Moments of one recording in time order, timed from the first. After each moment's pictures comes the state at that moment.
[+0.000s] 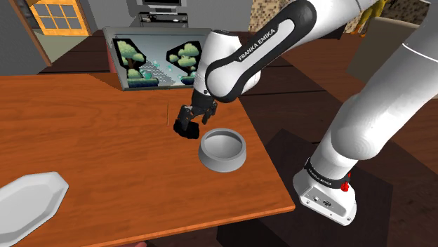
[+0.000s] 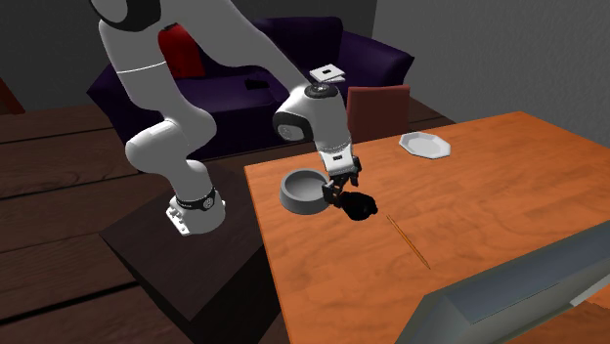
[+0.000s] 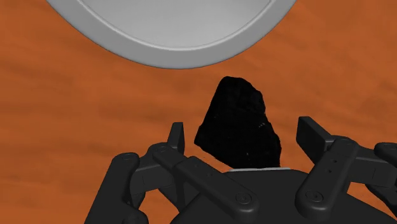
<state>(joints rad) 0.06 -0.16 0.39 -2.60 0.35 2.69 0.29</state>
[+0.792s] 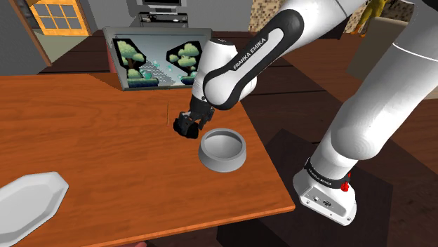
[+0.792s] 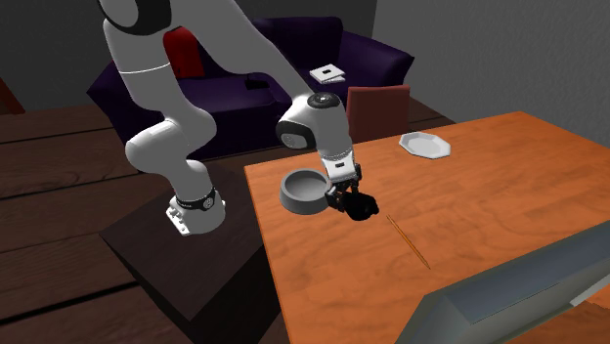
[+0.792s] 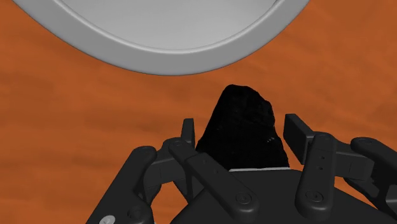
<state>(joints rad) 0.06 -0.09 0.40 -2.60 0.33 2.76 0.29</state>
